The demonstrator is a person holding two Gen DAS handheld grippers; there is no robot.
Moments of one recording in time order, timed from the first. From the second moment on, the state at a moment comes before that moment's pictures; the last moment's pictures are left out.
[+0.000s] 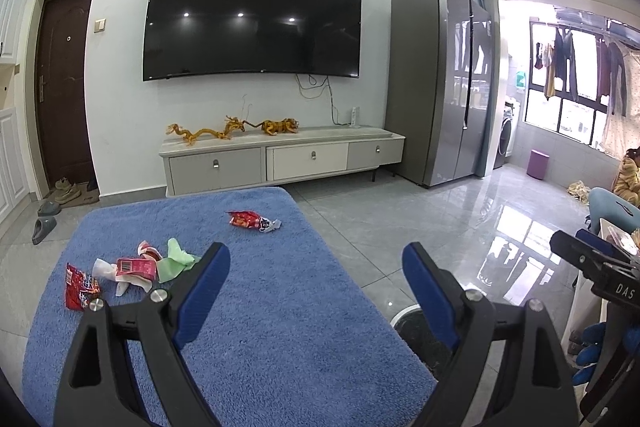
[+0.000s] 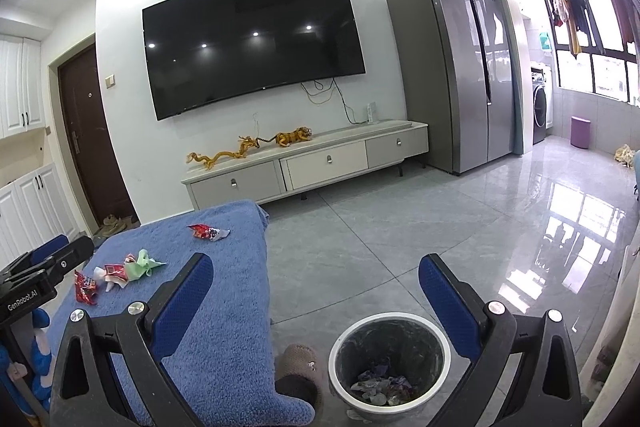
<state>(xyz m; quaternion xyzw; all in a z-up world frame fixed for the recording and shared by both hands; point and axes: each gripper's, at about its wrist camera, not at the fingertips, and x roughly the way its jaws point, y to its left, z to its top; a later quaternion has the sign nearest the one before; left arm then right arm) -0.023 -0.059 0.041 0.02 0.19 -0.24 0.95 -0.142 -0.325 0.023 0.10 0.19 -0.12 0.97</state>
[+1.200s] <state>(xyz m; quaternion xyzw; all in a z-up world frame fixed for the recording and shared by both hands) 0.077 -0.038 -0.023 -0.02 0.29 -0.22 0.93 -0.032 -0.309 -0.025 0.07 0.32 -0.11 0.94</state>
